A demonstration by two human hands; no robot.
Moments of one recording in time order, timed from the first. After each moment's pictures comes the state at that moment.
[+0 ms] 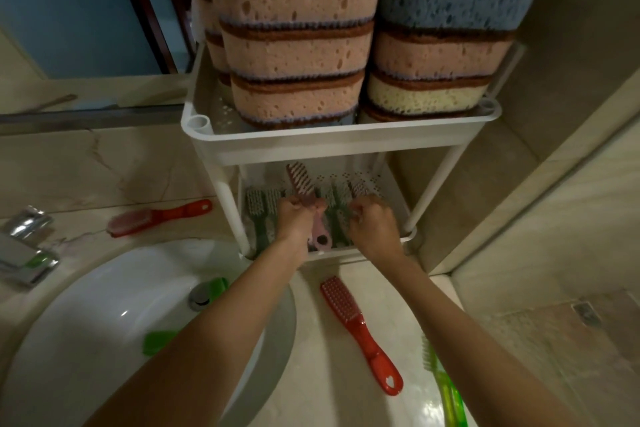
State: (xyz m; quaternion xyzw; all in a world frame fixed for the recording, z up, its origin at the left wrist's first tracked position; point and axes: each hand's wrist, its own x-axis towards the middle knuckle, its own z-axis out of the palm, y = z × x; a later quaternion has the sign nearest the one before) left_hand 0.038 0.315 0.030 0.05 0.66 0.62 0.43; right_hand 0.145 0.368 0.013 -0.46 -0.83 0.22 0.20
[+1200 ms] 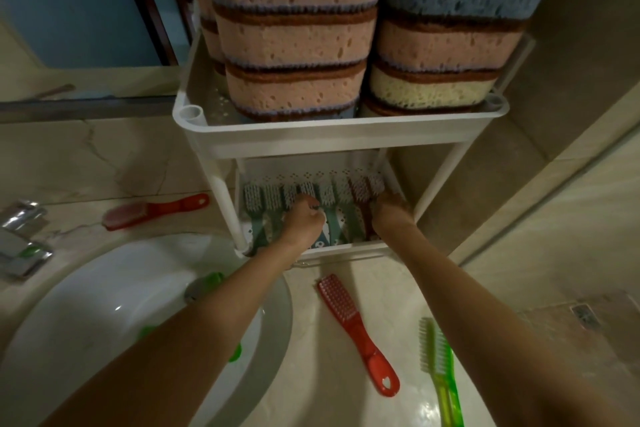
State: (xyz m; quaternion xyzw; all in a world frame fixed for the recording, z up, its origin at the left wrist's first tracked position) left_hand 0.031 0.321 0.007 0.29 0.79 0.38 0.38; right_hand 0.145 0.408 0.016 -0.59 -0.79 0.18 -0.08
